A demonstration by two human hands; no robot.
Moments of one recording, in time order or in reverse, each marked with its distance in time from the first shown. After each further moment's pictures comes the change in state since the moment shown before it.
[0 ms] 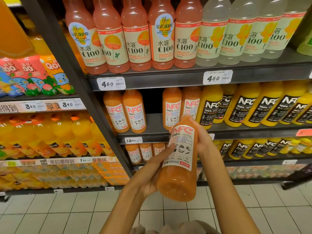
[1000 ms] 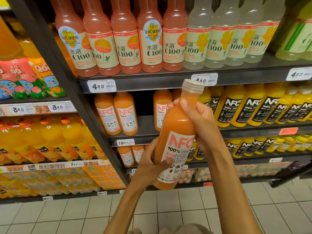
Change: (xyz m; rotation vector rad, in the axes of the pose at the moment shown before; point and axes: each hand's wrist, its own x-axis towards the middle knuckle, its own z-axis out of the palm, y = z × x) left_hand 0.020 -0.012 -0.001 0.710 0.115 0.606; right_hand -0.091 -0.029 0.037 -0.591 -0.175 -0.747
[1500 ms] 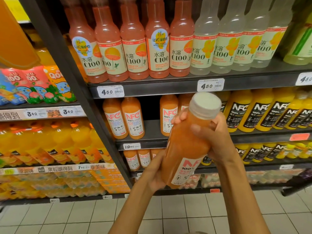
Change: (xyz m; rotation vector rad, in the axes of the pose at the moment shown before) left_hand 0.012 -0.015 -0.003 -0.622 -0.070 -0.674; right_hand -0.012 -0.012 0.003 0.170 -0.334 -0.266
